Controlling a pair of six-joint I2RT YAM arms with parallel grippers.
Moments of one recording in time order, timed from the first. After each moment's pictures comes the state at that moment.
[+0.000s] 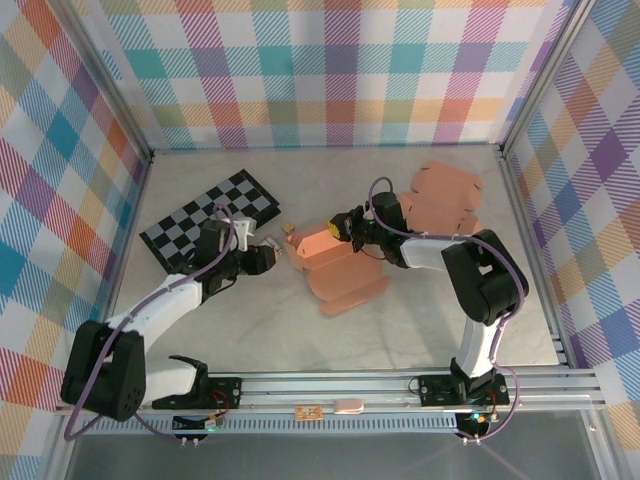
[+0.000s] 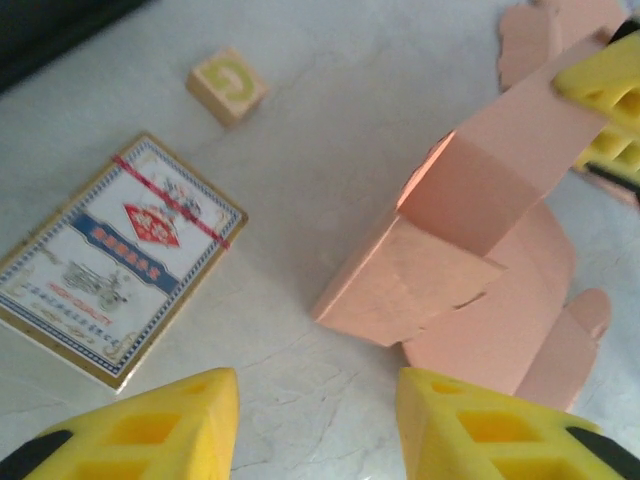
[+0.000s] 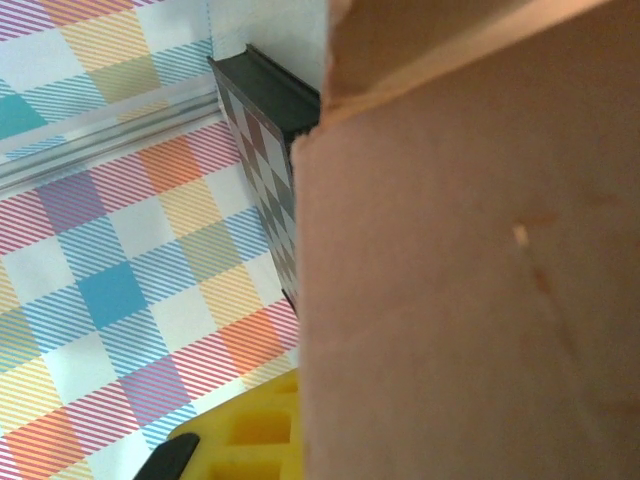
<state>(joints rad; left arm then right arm) -0.27 1.27 0.62 -0.11 0.36 -0.34 0.50 1.84 0.94 0.46 -0.53 1.59</state>
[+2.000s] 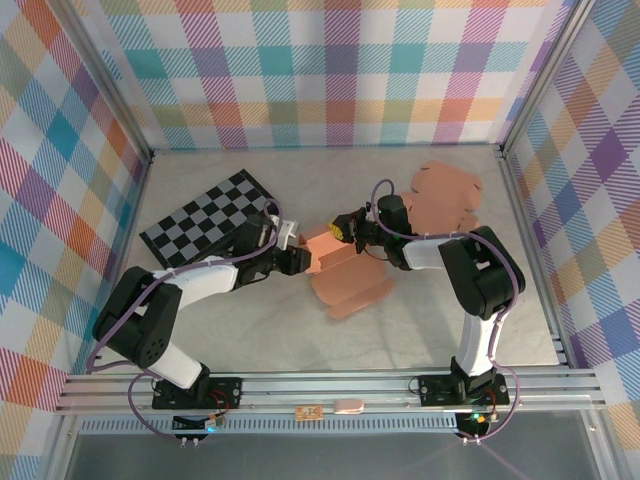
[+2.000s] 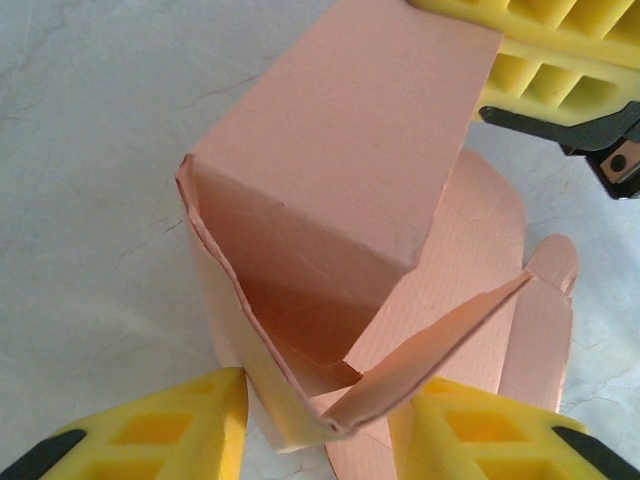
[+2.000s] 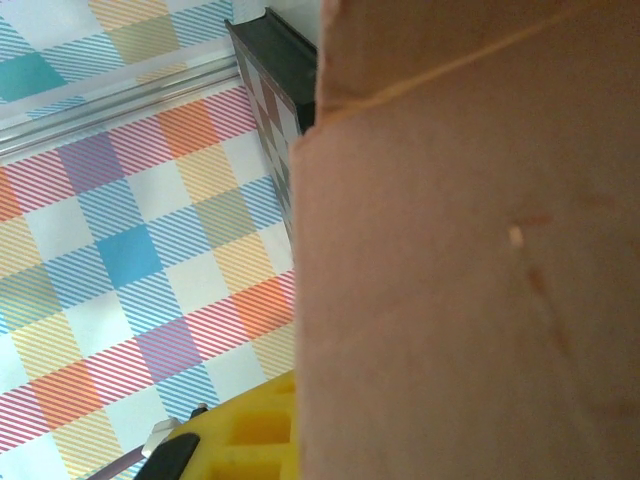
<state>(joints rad) -0.49 1.55 0.74 0.08 0.38 -0.29 0.46 1.88 0.90 0.61 -0.64 1.59</state>
